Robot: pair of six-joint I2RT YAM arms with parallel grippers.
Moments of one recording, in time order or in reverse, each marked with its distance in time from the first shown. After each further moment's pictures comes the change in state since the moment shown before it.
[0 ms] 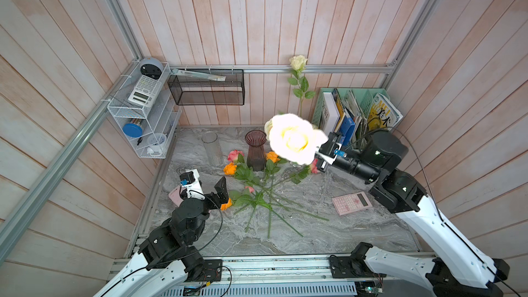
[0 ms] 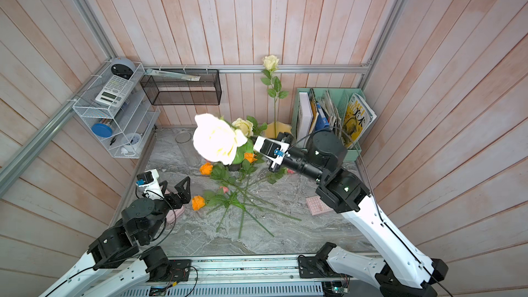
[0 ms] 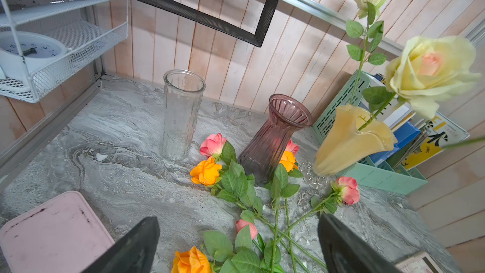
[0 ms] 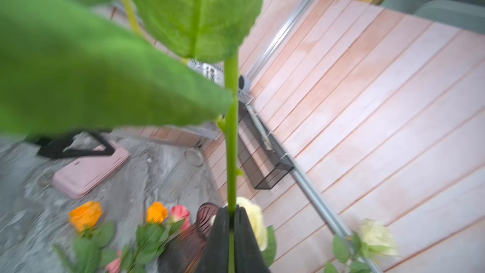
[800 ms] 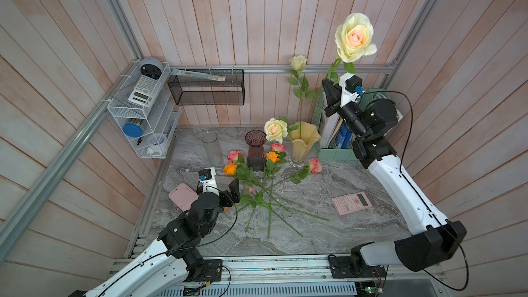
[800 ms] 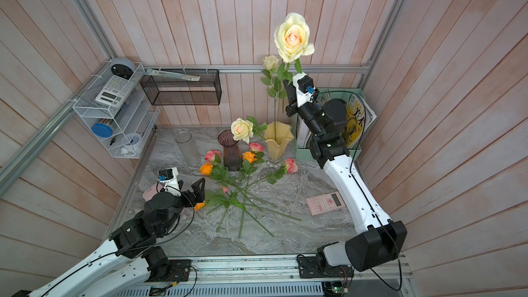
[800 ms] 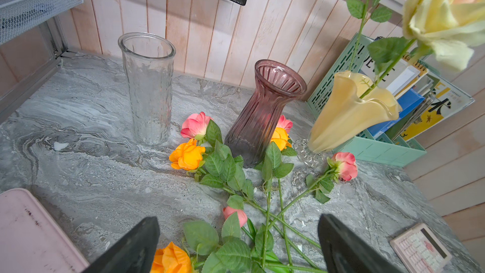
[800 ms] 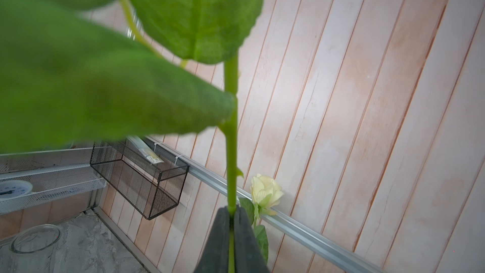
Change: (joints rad) left arm 0.002 0.150 -0.071 0.150 0.082 -0.006; right arm -0.434 0.338 -0.010 0.607 0.039 0.436
